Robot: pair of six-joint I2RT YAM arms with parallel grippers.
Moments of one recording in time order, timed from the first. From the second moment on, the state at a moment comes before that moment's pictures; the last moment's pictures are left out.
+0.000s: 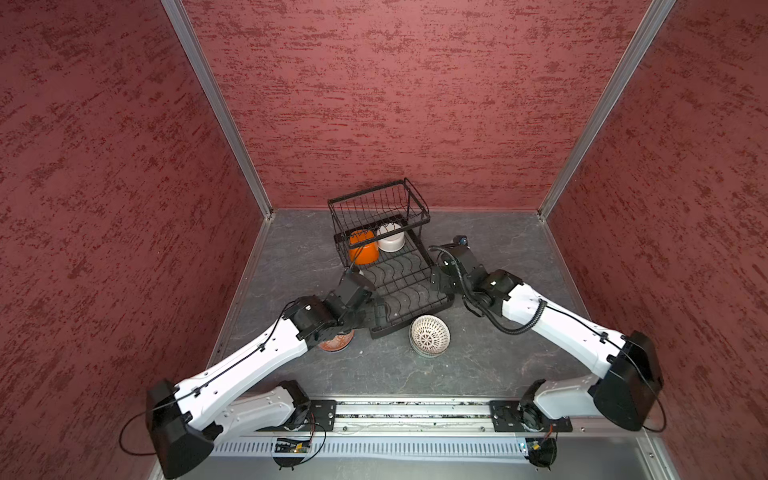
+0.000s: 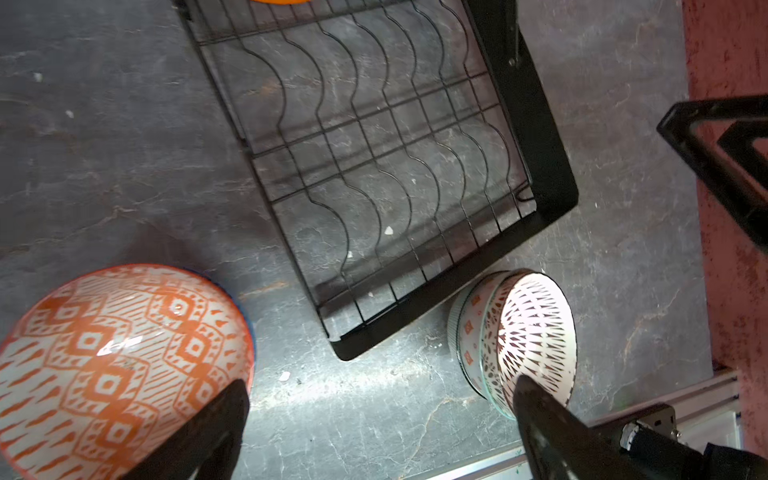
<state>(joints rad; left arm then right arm) -0.85 1.11 1.00 -0.87 -0.16 -0.83 0.69 1.37 1.11 -0.60 0.36 0.60</state>
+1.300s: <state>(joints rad) -1.13 1.78 1.46 -1.10 -0.24 -0.83 0.55 1.18 0.84 -0.66 0.39 0.67</state>
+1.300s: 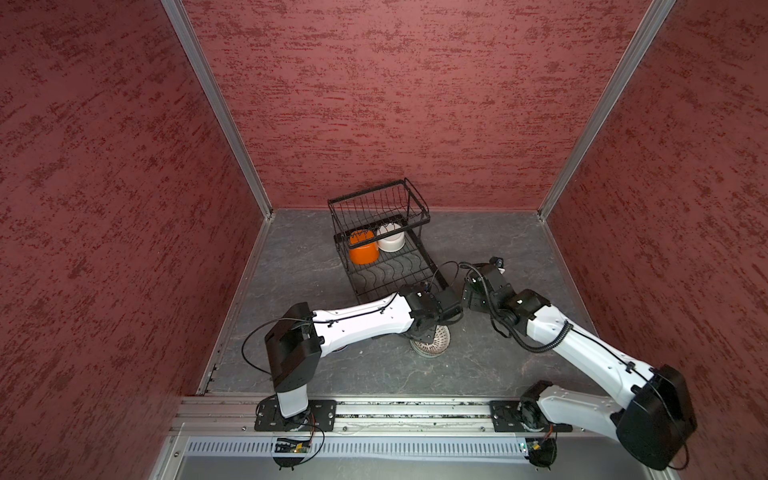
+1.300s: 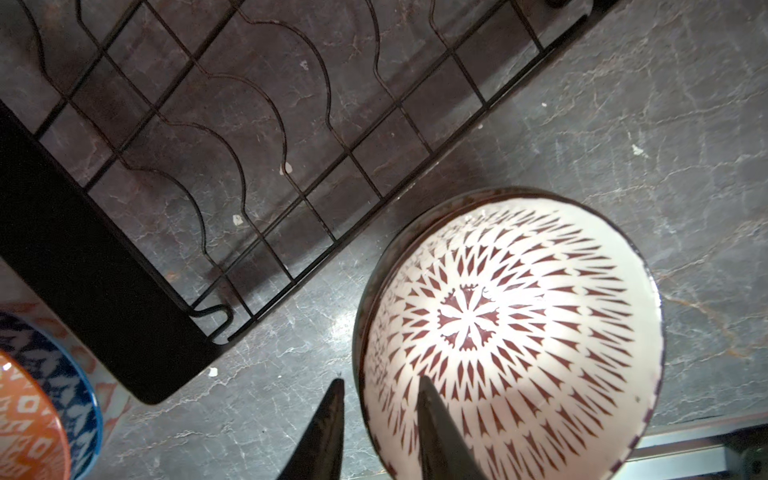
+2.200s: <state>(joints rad) -1.13 1.81 1.50 -1.11 -0.27 -0.83 0.55 1.18 0.83 -0.62 0.37 0.67</state>
